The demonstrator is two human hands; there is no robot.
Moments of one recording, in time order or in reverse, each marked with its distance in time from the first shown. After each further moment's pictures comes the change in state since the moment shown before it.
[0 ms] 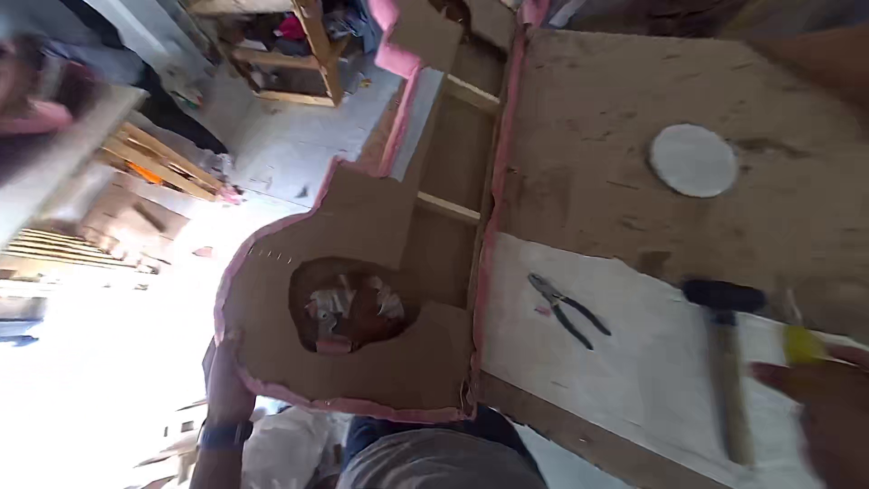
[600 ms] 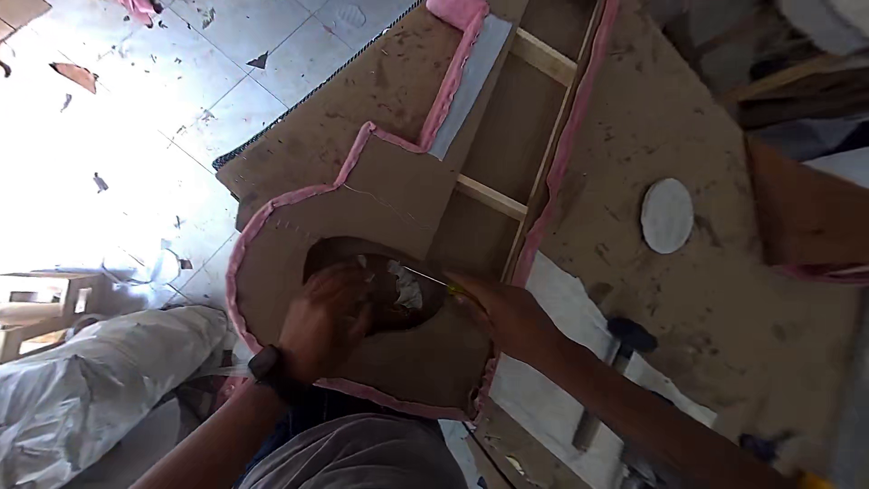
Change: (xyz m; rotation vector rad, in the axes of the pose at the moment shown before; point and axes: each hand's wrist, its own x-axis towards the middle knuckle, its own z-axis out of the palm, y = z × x) left_hand -0.073 -0.108 0.123 0.837 -0.551 0.456; right_hand 0.003 -0.083 0.253 -0.847 -0.985 -0.850
